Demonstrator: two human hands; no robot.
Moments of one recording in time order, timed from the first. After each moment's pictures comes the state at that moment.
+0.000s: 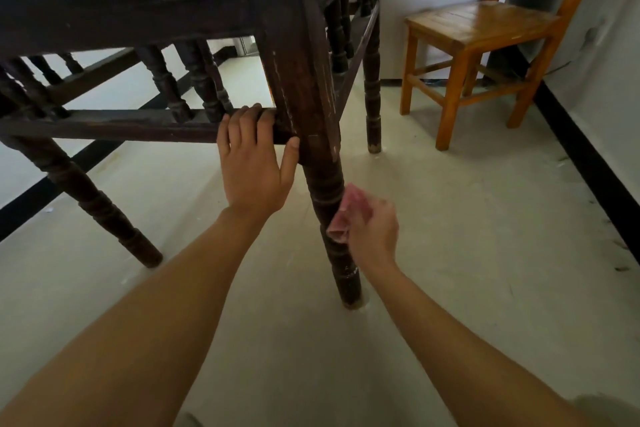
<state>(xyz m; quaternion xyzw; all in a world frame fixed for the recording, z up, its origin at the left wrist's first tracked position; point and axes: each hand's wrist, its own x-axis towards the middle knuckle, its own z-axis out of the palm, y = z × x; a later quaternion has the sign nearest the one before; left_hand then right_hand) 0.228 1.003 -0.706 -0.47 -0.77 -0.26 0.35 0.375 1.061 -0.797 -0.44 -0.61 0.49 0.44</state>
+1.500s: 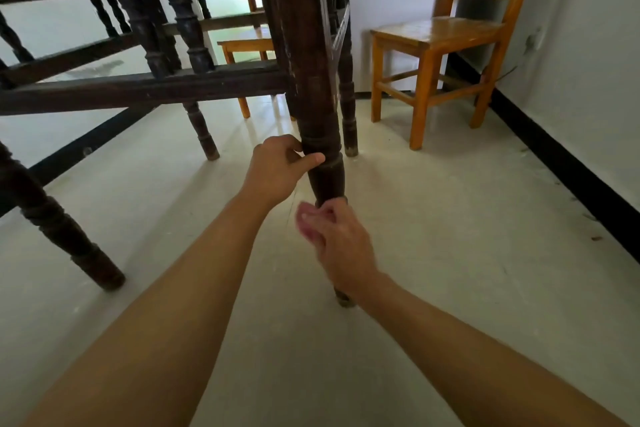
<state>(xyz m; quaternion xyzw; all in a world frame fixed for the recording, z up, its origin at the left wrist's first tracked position) 0.238 0.999 -0.757 -0.51 -0.78 -0.36 -0.04 0.362 1.014 -0.880 -0.27 -0.86 0.15 0.42</state>
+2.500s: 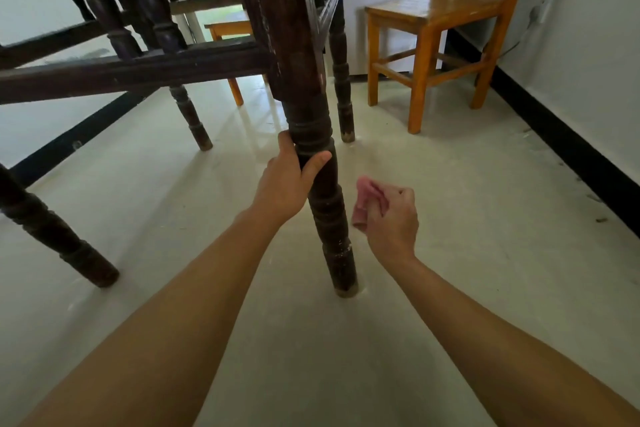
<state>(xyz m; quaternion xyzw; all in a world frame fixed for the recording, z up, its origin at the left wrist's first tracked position) 0.260 1.010 -0.795 -0.51 -0.75 -0.40 -0.10 0.390 1.070 -0.897 -0.48 -0.65 0.34 0.49</state>
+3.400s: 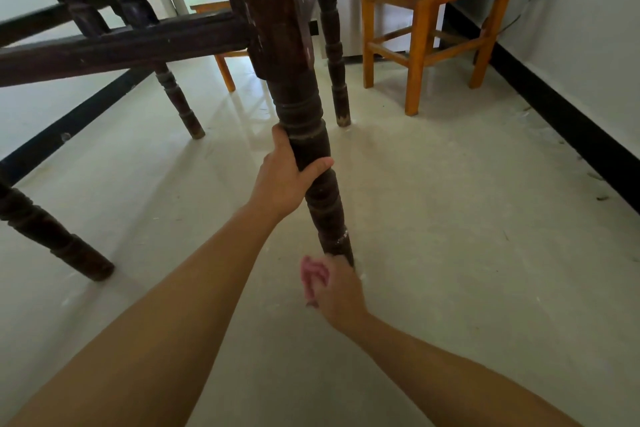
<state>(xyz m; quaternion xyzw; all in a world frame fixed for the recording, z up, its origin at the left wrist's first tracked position) 0.261 1.013 -0.814 -0.51 -0.75 -0.40 -0.12 0.361 0.985 -0.995 -0.44 -0.72 0.45 0.30</state>
